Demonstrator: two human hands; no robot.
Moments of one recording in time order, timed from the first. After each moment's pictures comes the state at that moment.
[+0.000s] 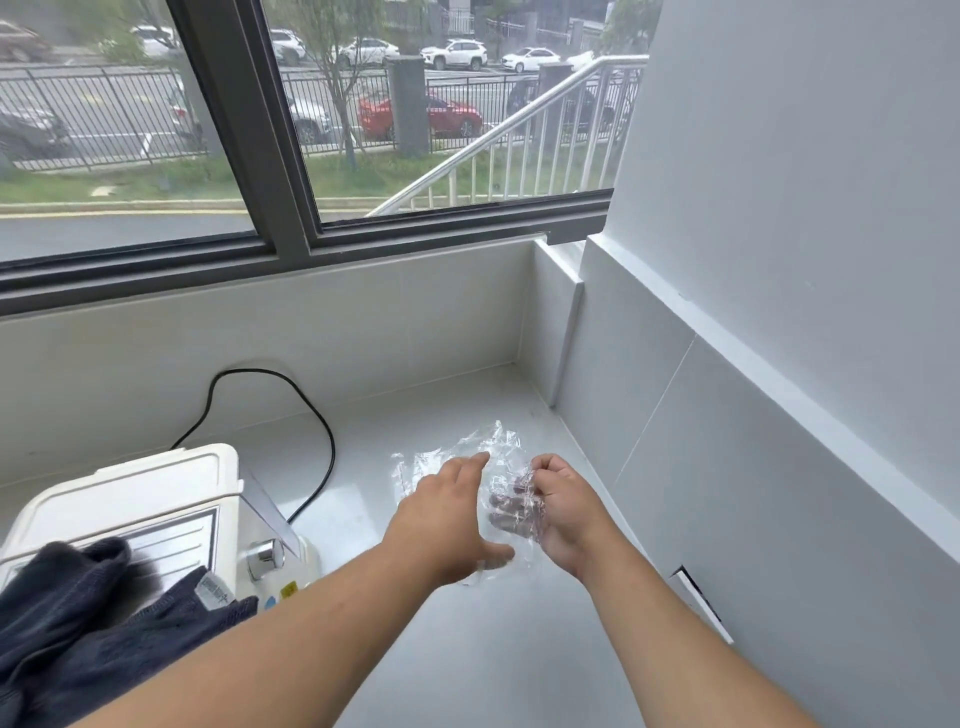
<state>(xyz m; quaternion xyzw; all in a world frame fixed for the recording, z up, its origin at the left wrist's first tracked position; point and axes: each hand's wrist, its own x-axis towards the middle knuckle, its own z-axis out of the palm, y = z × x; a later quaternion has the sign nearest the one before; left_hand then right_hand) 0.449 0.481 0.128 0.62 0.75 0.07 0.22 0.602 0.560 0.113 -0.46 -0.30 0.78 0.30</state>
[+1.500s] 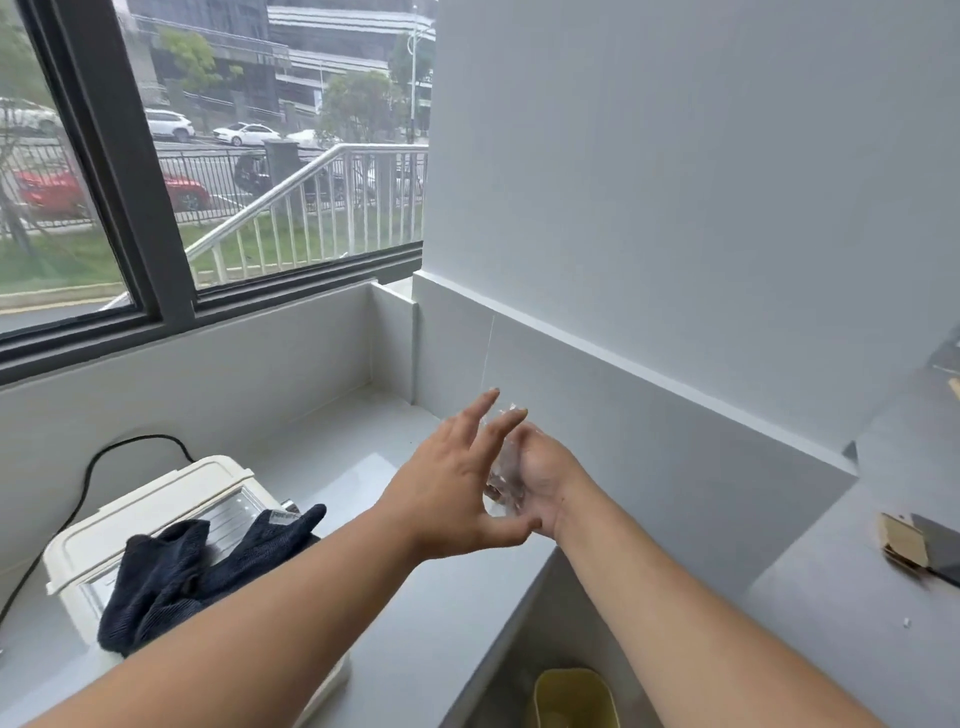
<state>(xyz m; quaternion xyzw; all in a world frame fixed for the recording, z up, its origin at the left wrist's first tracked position) 0.450 0.296 0.259 0.87 0.38 0.29 0.12 0.594 0.292 0.284 -0.50 -0.33 0.66 0.46</state>
